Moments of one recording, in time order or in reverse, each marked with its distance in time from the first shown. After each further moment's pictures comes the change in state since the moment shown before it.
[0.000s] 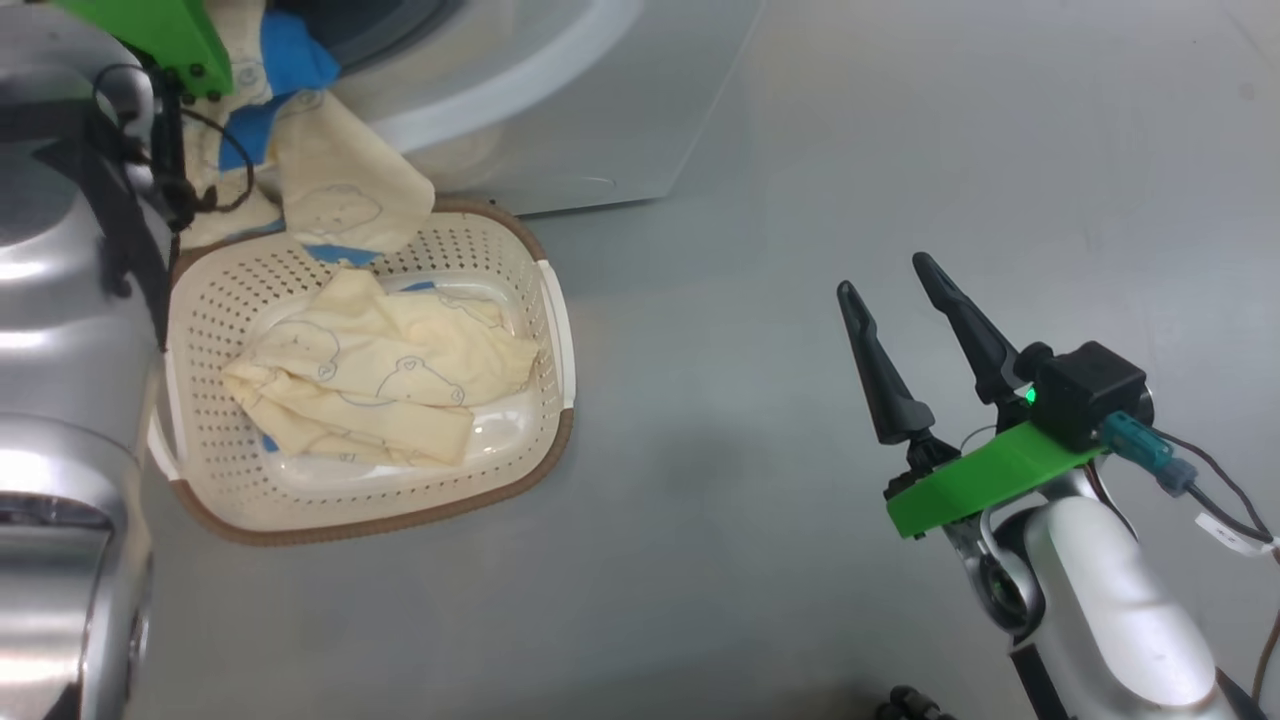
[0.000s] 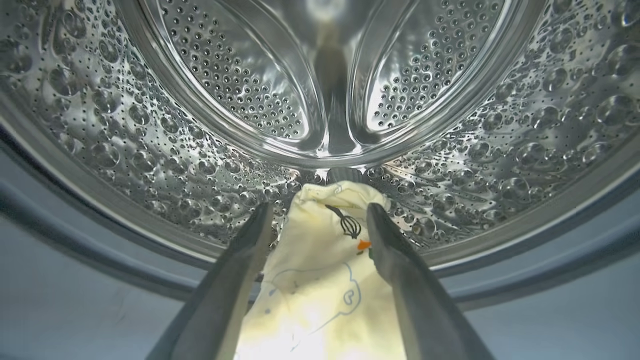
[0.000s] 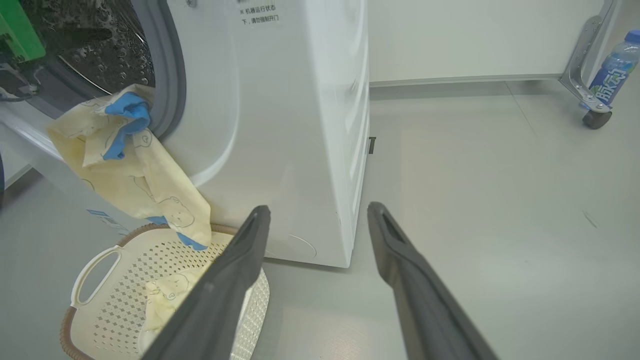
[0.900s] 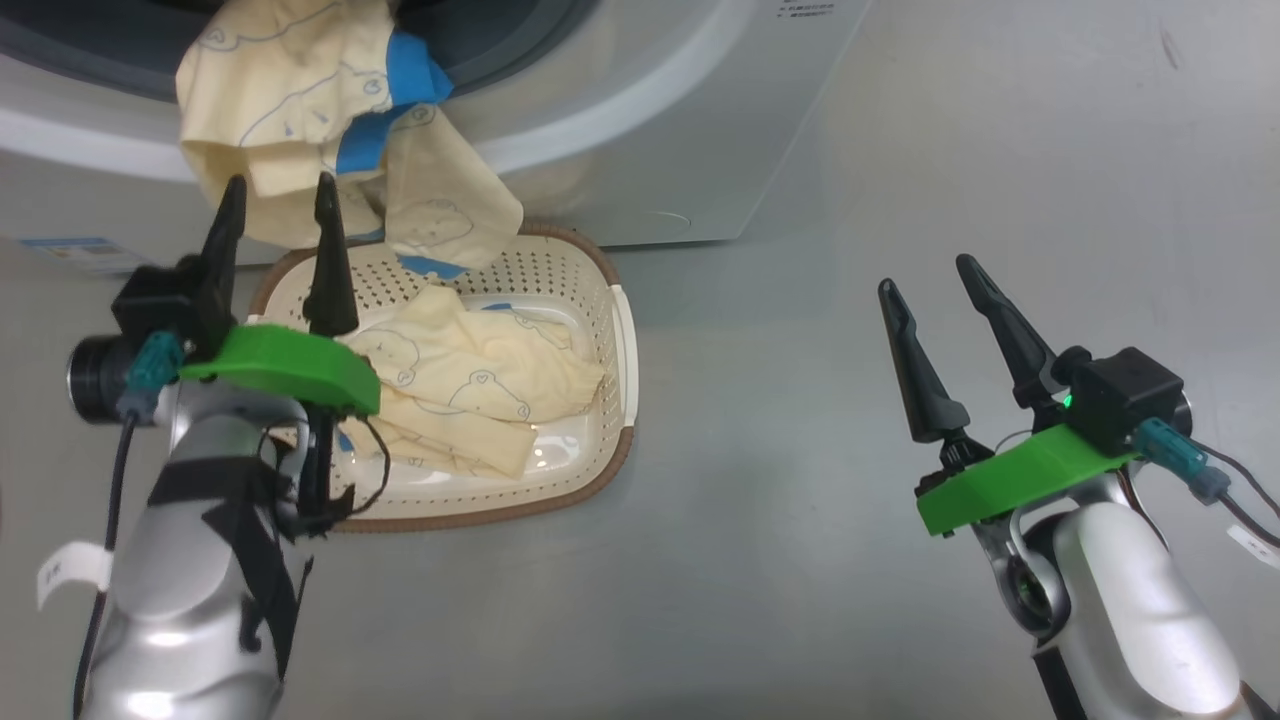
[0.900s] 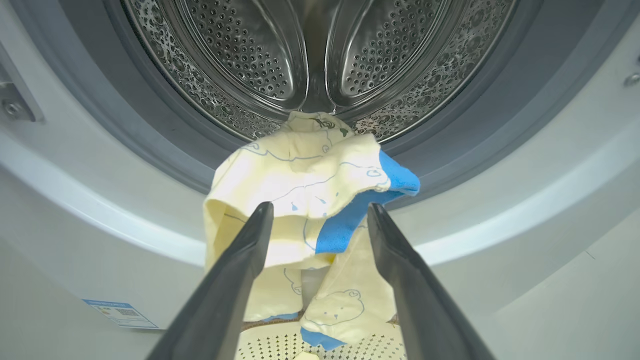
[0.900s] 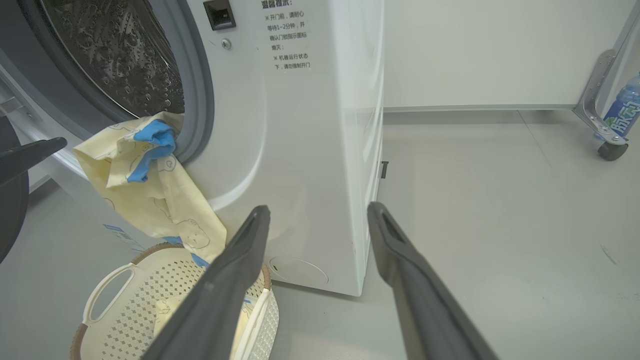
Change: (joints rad) left arm 0.696 -0.020 0.037 -0.678 -0.021 -0.016 -0.021; right arm 0.023 -0.001 -0.069 -0.006 -0.027 0.000 0.000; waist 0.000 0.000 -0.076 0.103
